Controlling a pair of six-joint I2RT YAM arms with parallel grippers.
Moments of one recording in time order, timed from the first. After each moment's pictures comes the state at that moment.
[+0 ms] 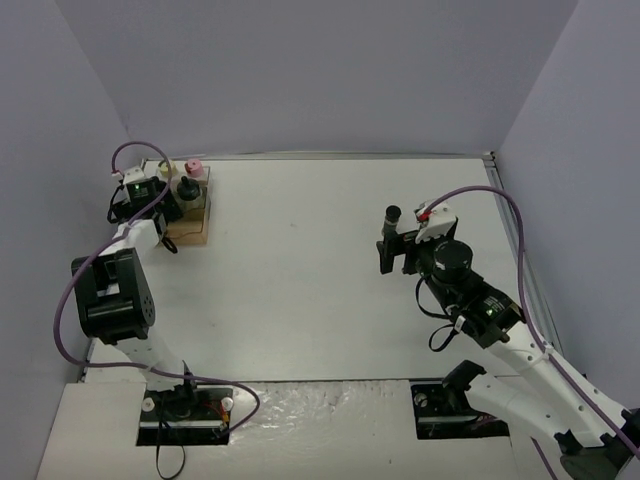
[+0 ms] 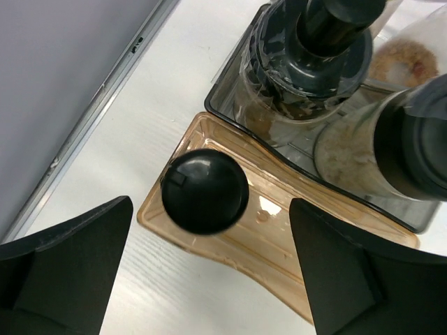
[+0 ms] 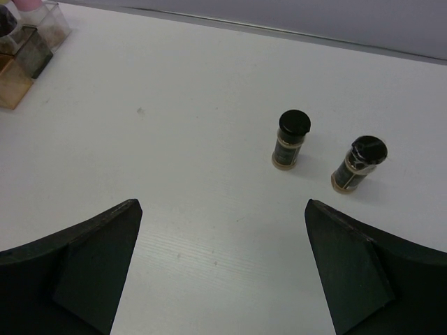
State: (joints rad) left arm 0.21 1.72 1.14 -0.06 -0.24 -0.25; right arm 0.65 0.79 0.78 -0.26 0.33 0.14
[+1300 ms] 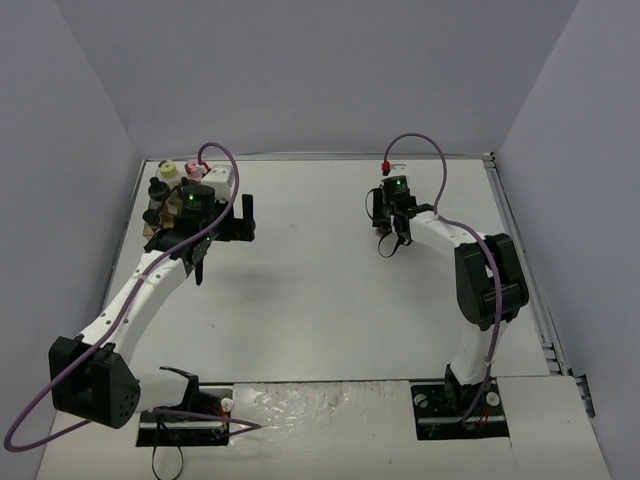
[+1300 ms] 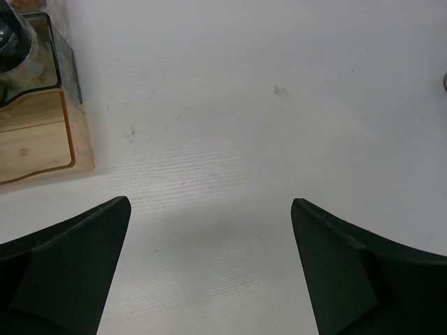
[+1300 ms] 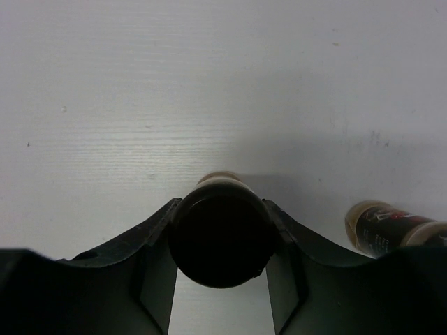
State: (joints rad) left arm -0.27 1.25 1.07 -0.38 -0.01 -0.15; right arm 0.33 1.85 1.20 -0.10 0.22 0.21
